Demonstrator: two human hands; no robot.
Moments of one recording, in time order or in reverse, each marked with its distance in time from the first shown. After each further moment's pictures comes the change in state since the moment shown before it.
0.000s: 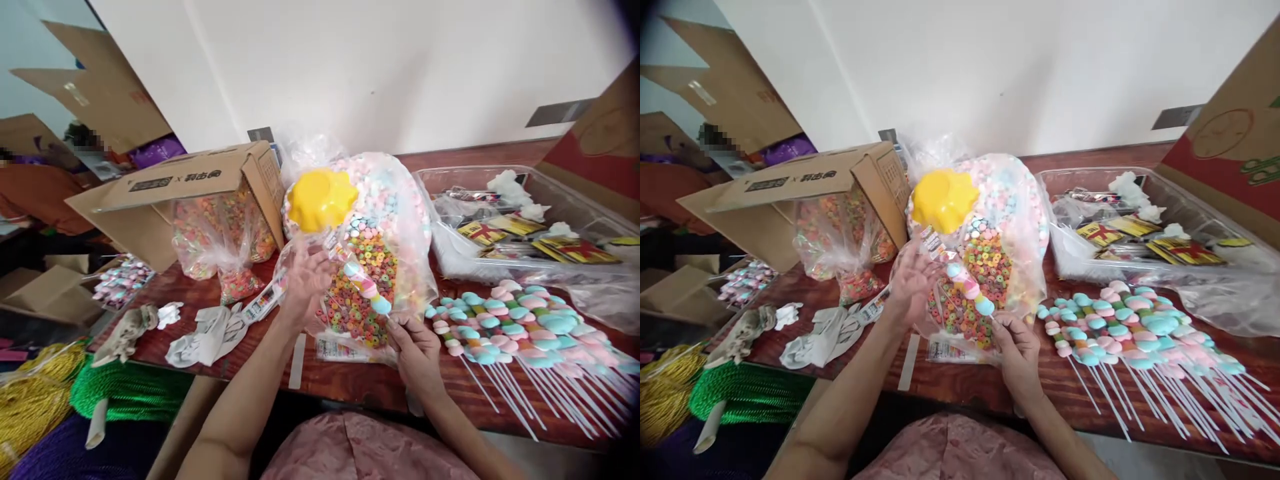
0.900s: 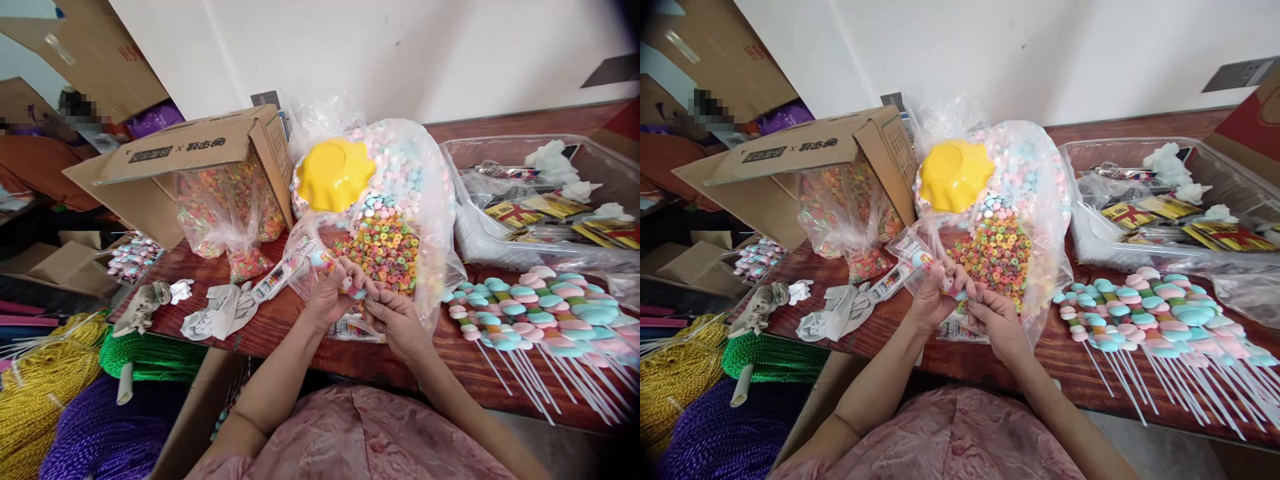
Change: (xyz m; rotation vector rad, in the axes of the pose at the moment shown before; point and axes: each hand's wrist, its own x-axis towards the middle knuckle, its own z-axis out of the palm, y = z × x) left_hand -0.019 -0.022 0.016 -0.452 -0.140 -0.316; right_hand 0.015 -0.015 0.041 0.125 -0.345 0.382
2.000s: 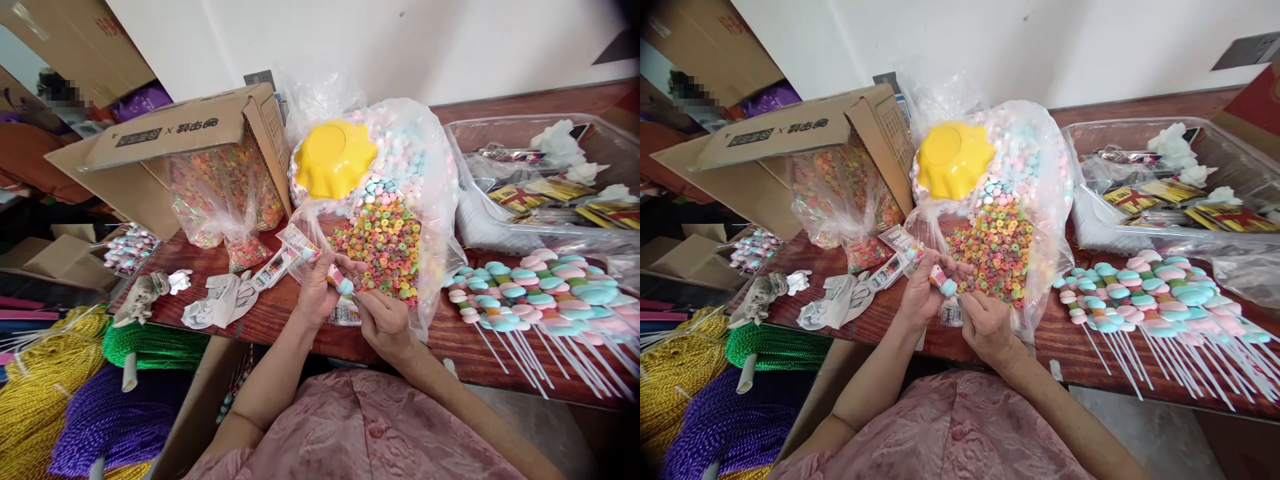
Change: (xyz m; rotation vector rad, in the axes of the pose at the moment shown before) left_hand -0.019 0.005 0.003 -0.159 0.300 0.015; right_hand -0.015 0.019 0.014 -0.982 0.138 -0.840
